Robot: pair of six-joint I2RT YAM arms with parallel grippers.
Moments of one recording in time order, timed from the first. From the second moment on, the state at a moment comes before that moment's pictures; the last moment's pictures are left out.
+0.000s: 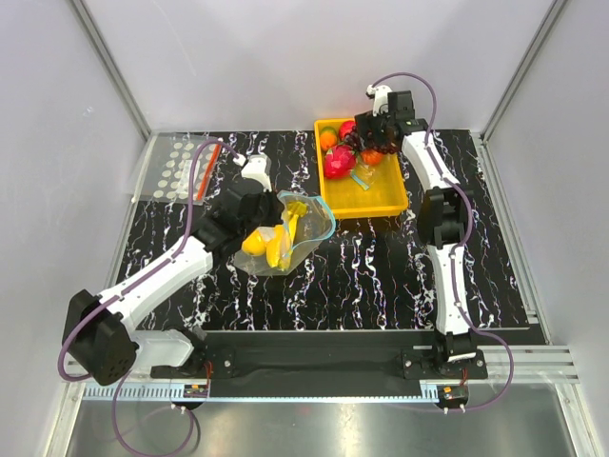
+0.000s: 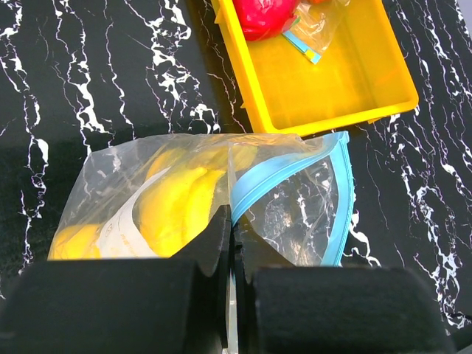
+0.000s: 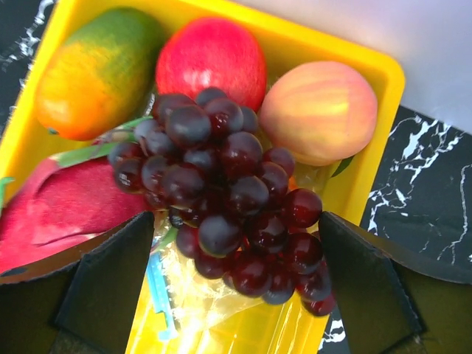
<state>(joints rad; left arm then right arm) -0.63 1.25 0.99 -0.21 -0.19 -0.46 0.17 2.52 2.44 -0.54 -0.18 -0.17</state>
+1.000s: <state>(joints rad) -0.64 1.25 0.99 -0.21 -0.18 -0.46 0.17 2.00 1.87 -0.32 -0.29 0.01</state>
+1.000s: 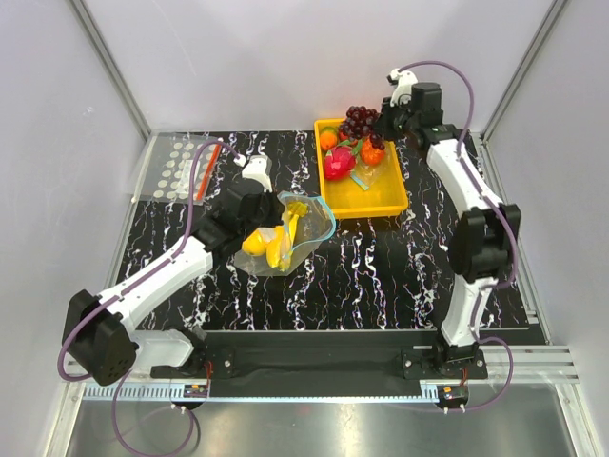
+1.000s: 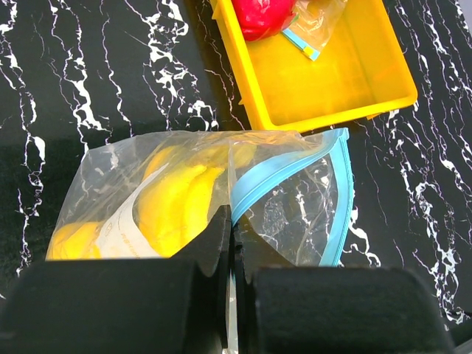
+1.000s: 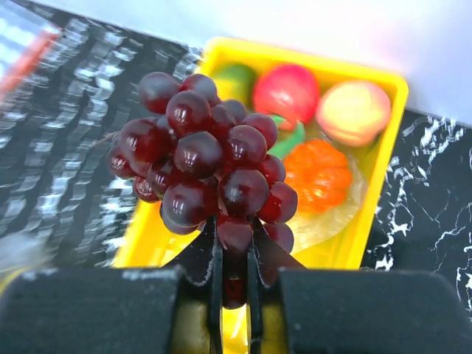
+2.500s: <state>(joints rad) -0.64 1.27 1.13 -0.41 -0.08 -0.47 0.59 1.56 1.39 -0.48 -0.43 0.09</state>
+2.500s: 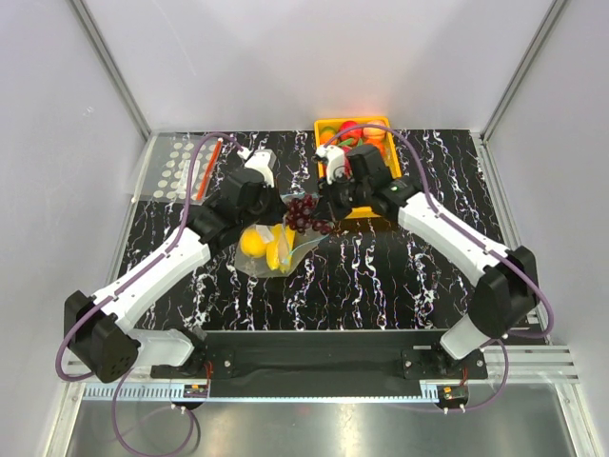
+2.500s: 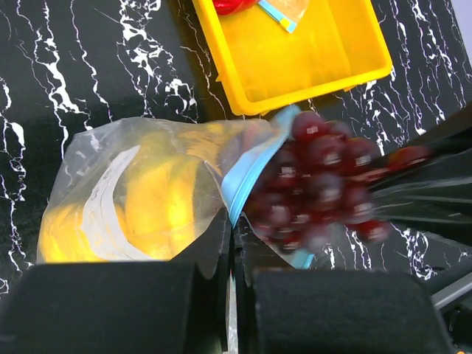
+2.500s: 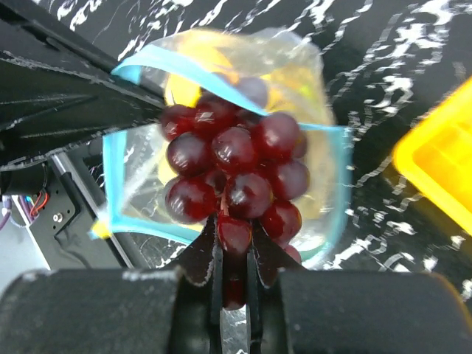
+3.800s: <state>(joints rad) -0.63 1.22 1.12 -0.43 0.02 -0.50 0.75 1.48 1.11 -0.02 -0.34 0.32</state>
